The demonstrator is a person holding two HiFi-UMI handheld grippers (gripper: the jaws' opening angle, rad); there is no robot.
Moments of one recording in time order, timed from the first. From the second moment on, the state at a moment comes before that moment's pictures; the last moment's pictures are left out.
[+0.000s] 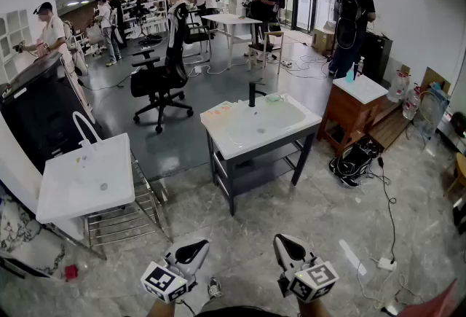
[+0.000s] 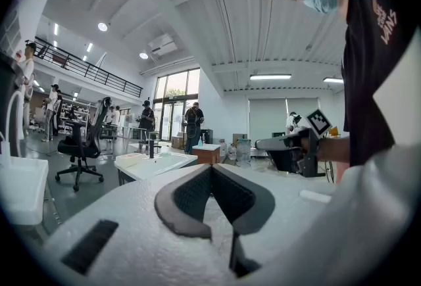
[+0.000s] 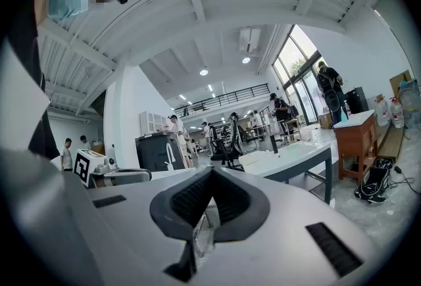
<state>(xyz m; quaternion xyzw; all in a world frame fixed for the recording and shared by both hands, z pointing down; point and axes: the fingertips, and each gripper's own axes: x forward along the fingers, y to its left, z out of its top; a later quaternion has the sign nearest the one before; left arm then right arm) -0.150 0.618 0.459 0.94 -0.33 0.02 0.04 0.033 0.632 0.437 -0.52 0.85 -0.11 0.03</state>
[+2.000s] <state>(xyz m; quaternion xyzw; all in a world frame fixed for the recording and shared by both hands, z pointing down) -0.118 0.257 0.478 0.94 -0.33 0.02 0.09 0.065 0.266 0.479 -0.51 0.84 -0.18 -0.01</state>
